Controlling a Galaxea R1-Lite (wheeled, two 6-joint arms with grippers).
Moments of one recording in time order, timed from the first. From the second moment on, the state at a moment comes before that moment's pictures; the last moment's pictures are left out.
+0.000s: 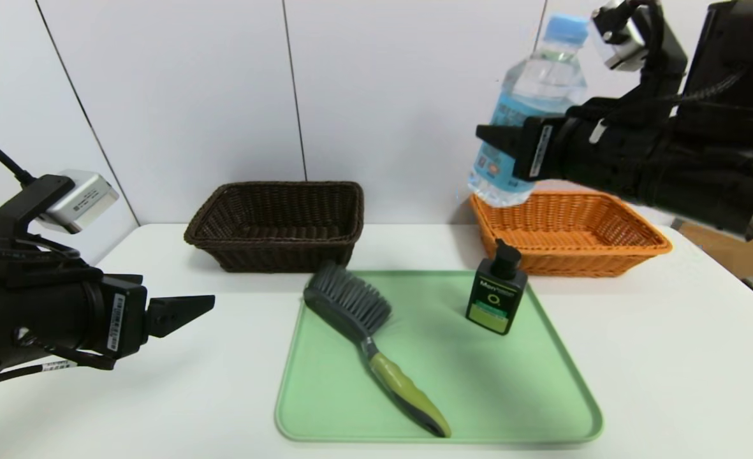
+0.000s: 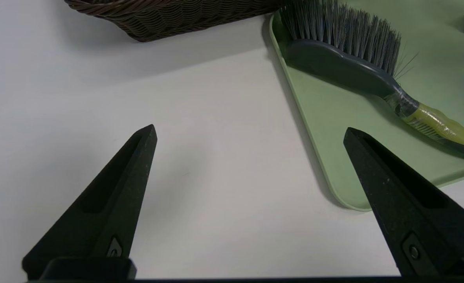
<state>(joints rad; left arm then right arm) -0.35 1.20 -0.82 0.13 0.03 -0.06 0.55 1.56 -1.17 -0.37 -0.12 0.07</state>
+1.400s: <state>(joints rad) -0.36 1.27 -0.84 0.06 0.03 -0.06 0.07 1.83 -1.30 -0.39 0.01 0.37</state>
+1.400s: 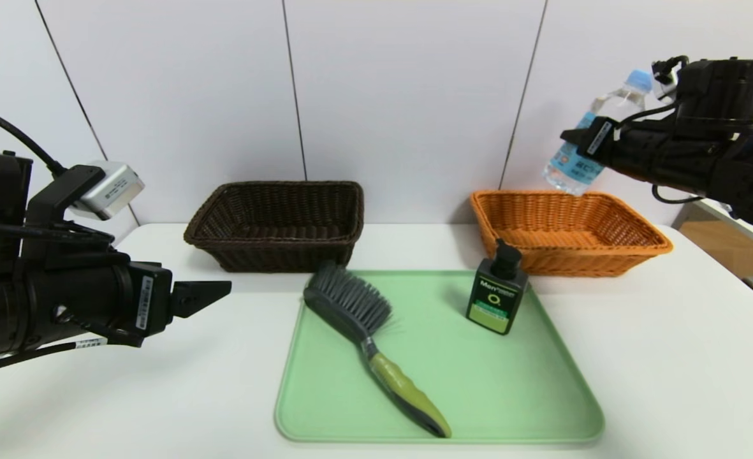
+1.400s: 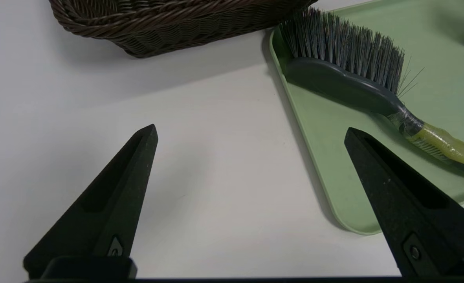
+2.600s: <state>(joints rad) -0.36 1.29 -0.86 0.06 0.03 -0.06 0.05 2.08 -1.31 -0.44 0.00 0.21</state>
